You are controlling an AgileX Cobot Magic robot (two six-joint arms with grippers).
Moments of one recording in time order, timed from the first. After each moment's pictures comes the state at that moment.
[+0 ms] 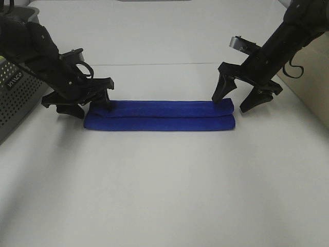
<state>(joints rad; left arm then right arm) -0.21 2.26 -1.53 -0.41 0.56 -0.01 0.07 2.30 -1.74 0.52 1.05 -0.25</state>
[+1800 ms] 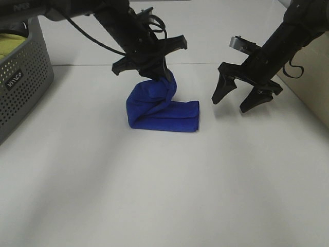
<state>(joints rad) -0.46 2.43 -2.17 -0.42 0.95 -0.25 0.07 2.30 -1.74 0.52 1.05 -0.25</state>
